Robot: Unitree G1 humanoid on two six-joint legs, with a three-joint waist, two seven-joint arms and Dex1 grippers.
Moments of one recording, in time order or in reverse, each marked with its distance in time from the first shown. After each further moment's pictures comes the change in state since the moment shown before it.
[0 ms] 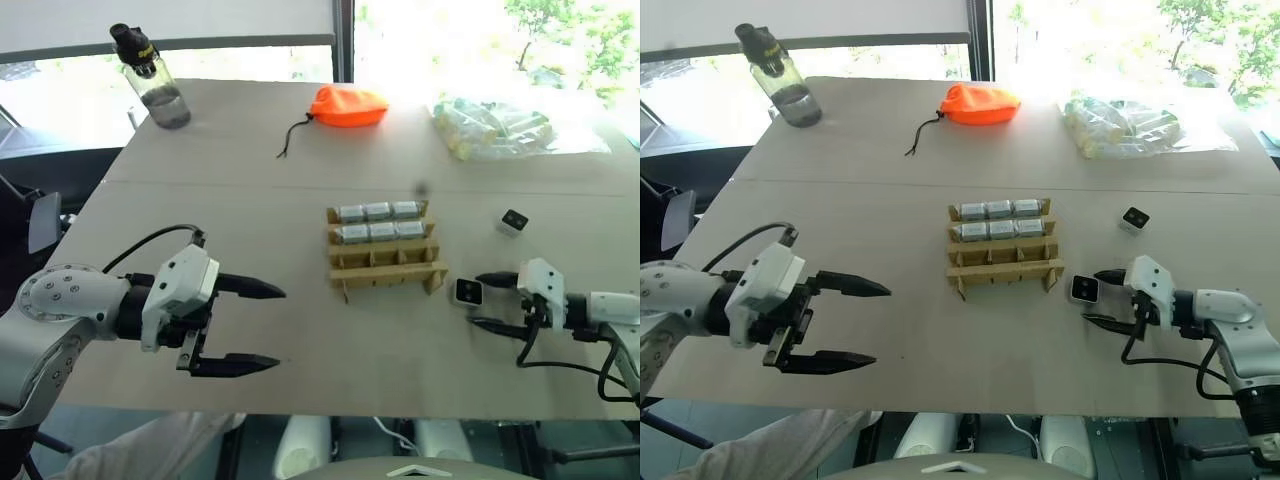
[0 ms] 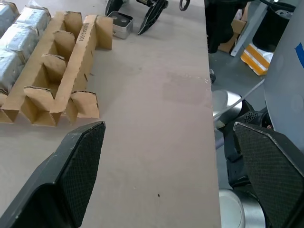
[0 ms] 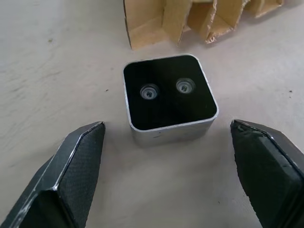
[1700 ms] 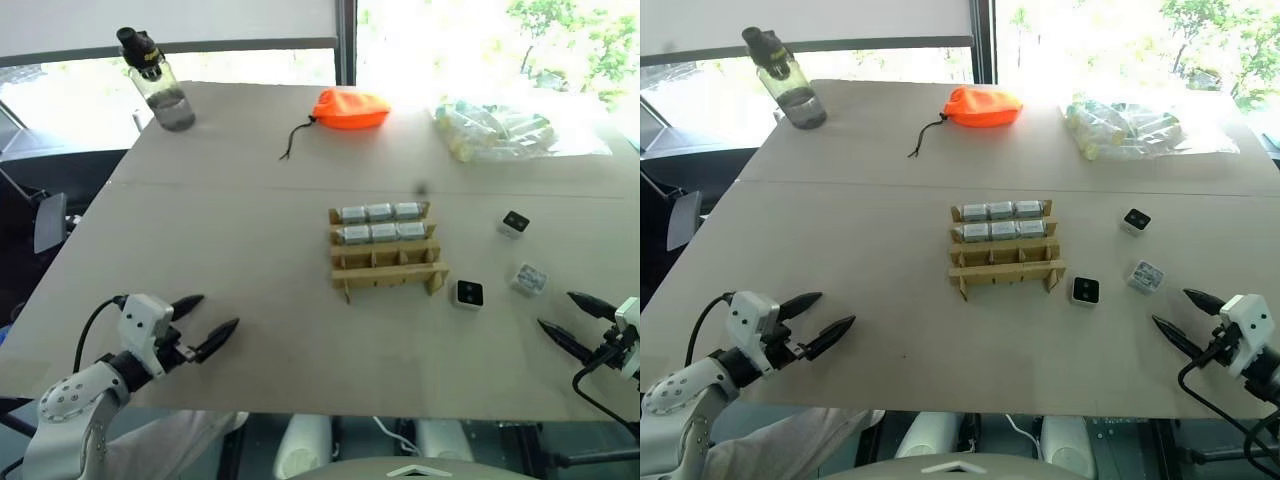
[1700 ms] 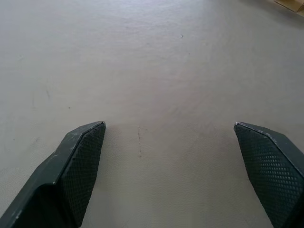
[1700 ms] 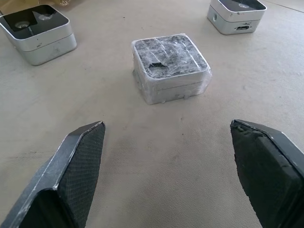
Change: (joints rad) left arm 0.249 -0.467 0.089 0.417 0.319 -0.356 0.476; right arm 0.335 0.106 -0.405 0.116 0.125 -0.179 -0.174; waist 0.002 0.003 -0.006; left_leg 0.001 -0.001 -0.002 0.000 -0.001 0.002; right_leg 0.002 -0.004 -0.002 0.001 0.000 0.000
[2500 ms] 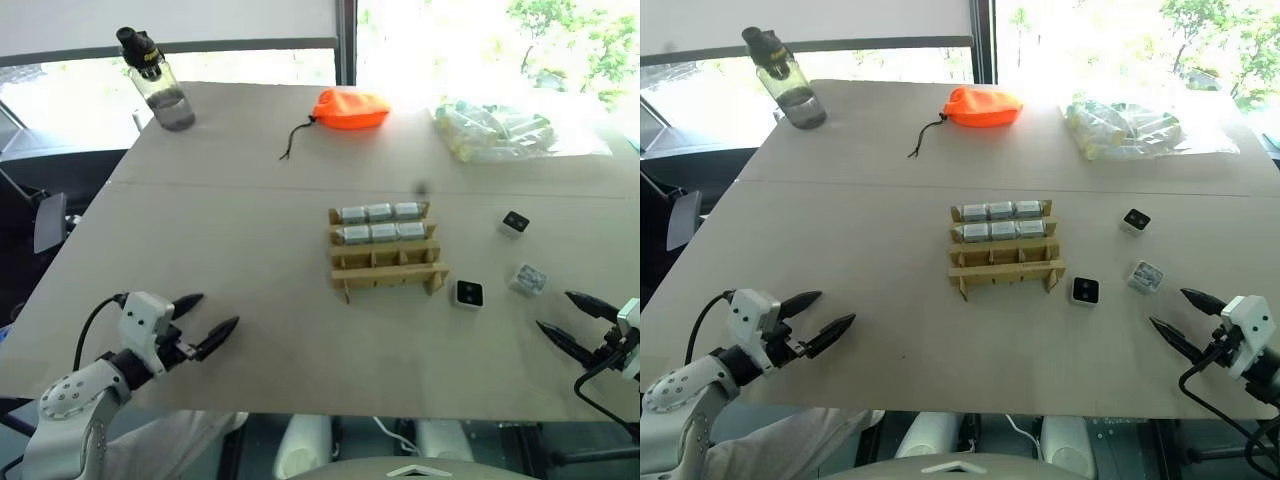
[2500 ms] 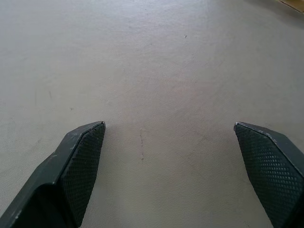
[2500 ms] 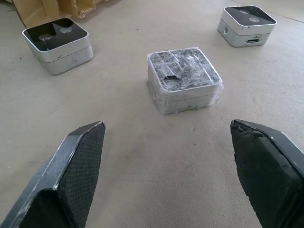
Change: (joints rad) left arm 0.007 0.002 0.000 -0.027 0.002 0.029 0.023; right arm 0.014 0.001 0.000 -0.028 0.031 -0.006 0.040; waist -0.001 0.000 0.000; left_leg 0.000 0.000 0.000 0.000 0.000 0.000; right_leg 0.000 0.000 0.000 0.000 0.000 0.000
